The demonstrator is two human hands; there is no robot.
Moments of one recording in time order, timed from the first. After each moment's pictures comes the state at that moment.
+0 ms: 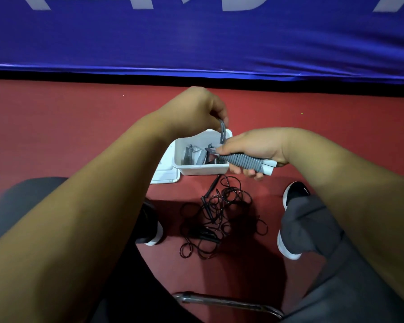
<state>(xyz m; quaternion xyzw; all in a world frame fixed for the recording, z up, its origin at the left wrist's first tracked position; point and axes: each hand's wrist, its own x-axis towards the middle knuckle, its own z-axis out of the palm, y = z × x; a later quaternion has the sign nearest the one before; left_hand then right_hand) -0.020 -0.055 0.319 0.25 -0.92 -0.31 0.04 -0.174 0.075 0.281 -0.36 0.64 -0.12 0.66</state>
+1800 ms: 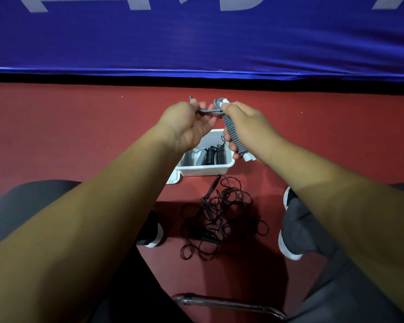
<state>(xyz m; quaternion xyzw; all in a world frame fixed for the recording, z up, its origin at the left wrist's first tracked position) -0.038 -0.044 0.289 0.47 -0.23 -0.80 0.29 -0.156 0.059 0.276 -0.32 0.67 -0.48 0.46</state>
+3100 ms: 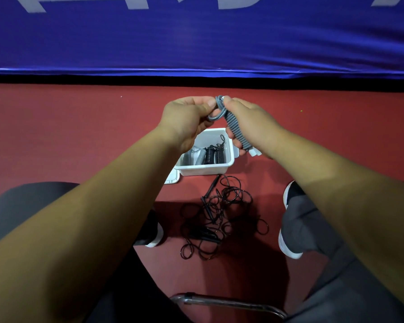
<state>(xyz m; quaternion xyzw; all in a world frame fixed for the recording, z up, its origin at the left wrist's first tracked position) -0.032 -0.035 0.285 0.44 -0.47 -0.71 0.29 -0.168 0.058 0.285 -0.35 0.70 -0.43 0.45</state>
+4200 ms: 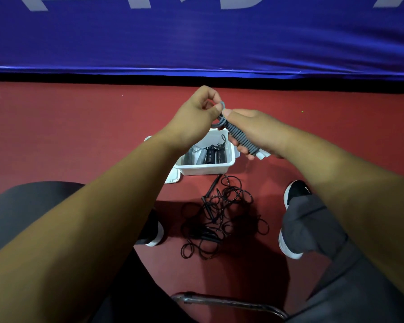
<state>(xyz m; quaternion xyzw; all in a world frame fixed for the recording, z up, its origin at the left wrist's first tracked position) -0.025 -0.034 0.283 0.34 -0.73 -0.55 0.22 -0.179 0.065 0.277 -0.41 0.66 -0.36 0.51</state>
